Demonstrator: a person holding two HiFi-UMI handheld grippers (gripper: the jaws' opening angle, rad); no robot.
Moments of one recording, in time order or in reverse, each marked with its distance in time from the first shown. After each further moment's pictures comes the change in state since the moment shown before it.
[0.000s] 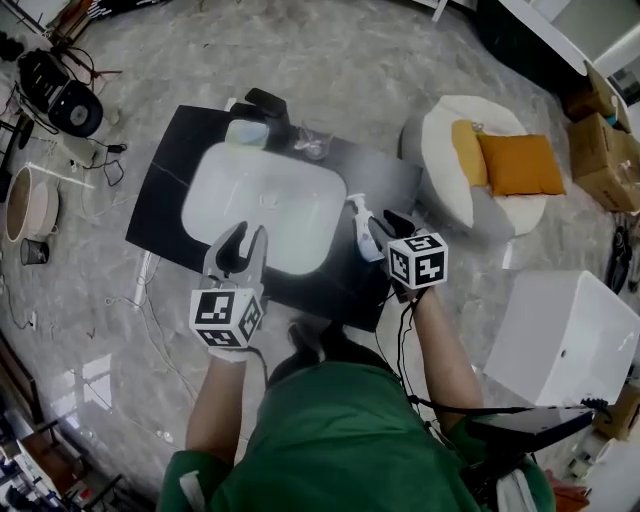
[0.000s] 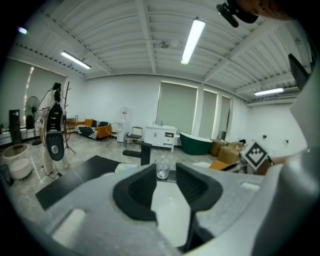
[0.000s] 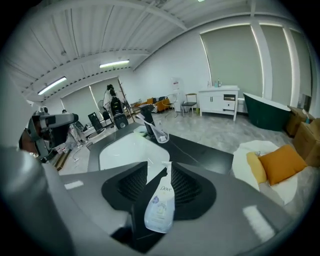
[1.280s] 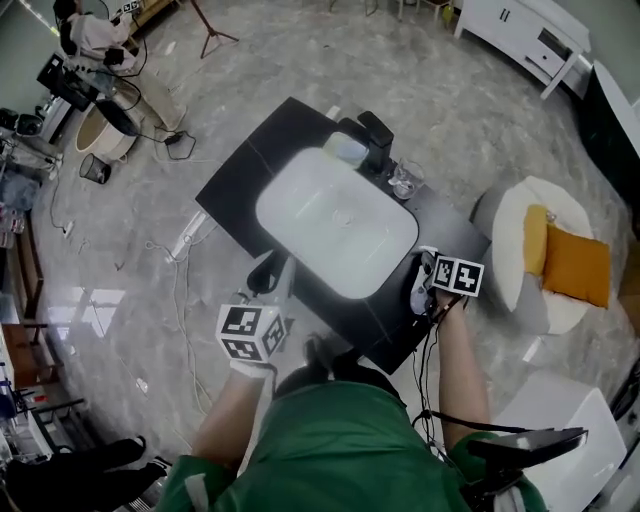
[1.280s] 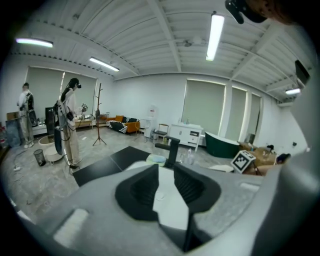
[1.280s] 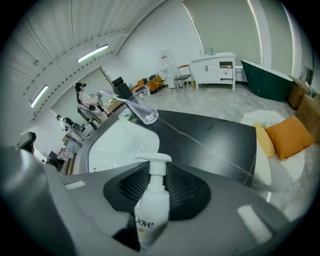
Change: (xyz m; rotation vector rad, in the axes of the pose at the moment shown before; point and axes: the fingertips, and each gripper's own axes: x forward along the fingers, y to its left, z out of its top) left arm -0.069 0.053 -0.026 -0.131 0.028 0.309; right arm 0.102 -0.038 -0.029 0.185 0.238 0.033
